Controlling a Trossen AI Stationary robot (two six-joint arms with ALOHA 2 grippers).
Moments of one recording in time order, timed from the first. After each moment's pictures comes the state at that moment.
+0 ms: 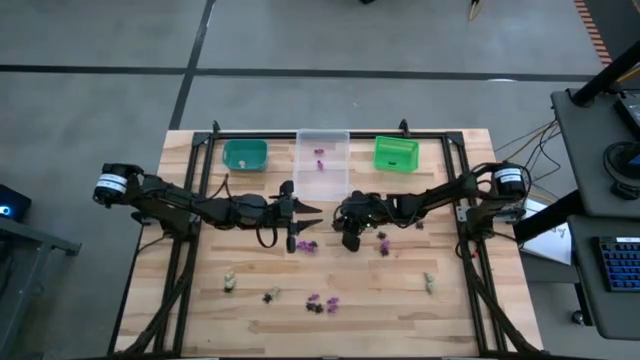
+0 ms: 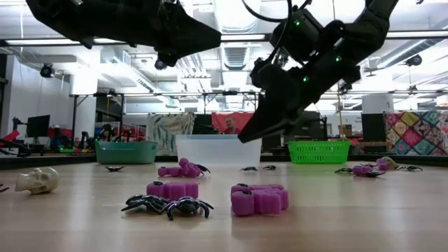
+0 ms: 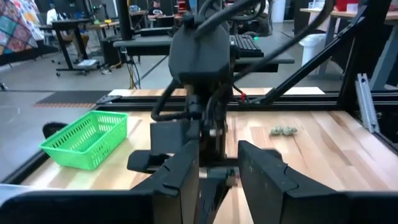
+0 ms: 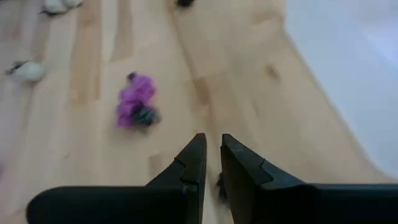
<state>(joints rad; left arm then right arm) -0.11 1.41 0.62 0.69 -0.20 0.01 -0.02 1.72 0.76 0.32 -0.02 0.30</state>
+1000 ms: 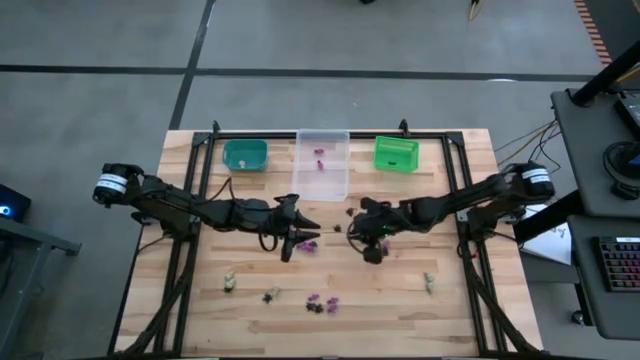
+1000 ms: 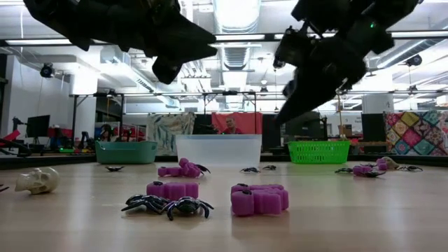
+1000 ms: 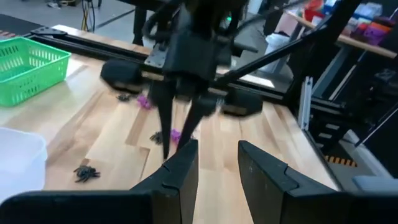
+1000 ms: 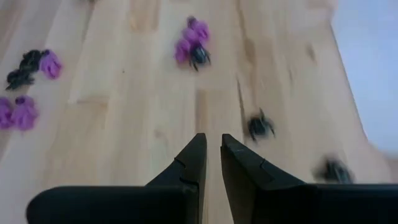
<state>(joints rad) -0.13 1.41 0.62 0.59 -0.07 -0.31 0.08 1.54 0.74 0.08 0.03 0.08</state>
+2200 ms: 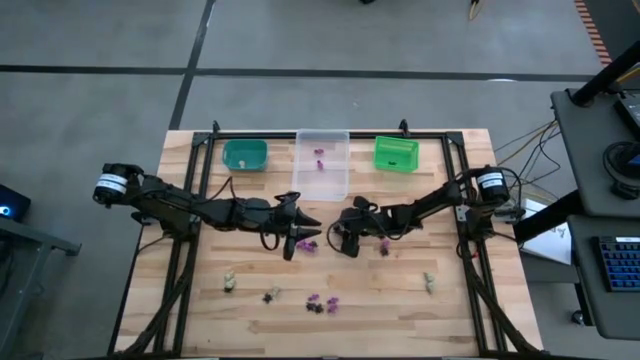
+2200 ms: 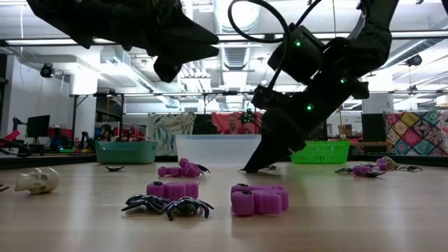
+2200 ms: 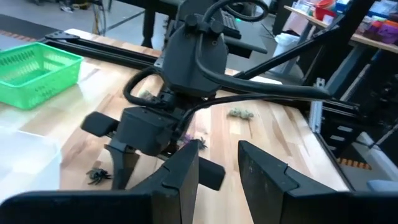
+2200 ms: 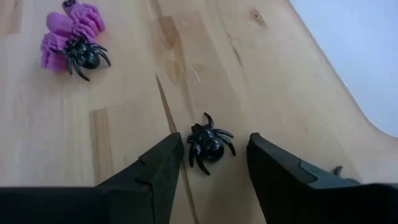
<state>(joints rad) -0.13 1.41 0.64 0.56 -0.11 -0.29 0.04 1.88 0.76 0.34 0.19 0.24</state>
